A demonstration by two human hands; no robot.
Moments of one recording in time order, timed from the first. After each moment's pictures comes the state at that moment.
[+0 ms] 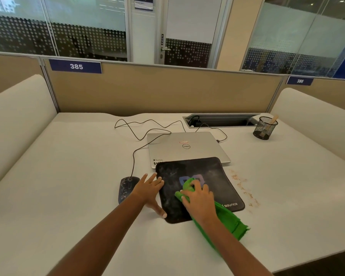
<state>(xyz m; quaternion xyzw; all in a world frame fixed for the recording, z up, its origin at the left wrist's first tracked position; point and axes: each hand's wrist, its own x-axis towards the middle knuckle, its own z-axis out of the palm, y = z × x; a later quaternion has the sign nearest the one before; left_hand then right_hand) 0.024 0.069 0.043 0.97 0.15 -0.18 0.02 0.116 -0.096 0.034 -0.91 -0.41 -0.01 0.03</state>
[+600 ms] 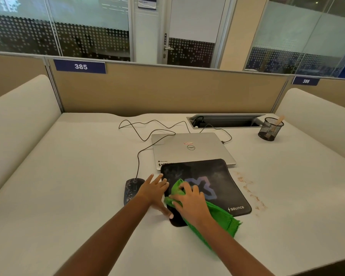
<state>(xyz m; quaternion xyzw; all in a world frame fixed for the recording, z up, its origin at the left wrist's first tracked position) 0.024 0.071 0.045 0.98 0.13 -0.18 0.00 0.095 -0.069 0.039 -0.87 -0.49 0.03 0.01</state>
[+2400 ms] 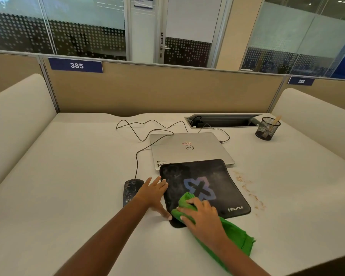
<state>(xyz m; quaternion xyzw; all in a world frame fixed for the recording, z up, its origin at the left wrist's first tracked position) 0.022 0.073 0.044 0.97 0.13 -0.18 0.05 0.081 -0.118 0.030 -0.86 -0.50 -0.06 0.09</state>
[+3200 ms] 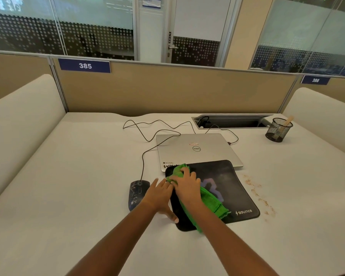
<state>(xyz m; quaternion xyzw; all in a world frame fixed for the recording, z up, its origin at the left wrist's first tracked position) 0.021 0.065 0.049 0.98 0.15 -0.13 0.05 0.120 -0.001 0.029 -0.90 -0.43 -0.03 0.06</state>
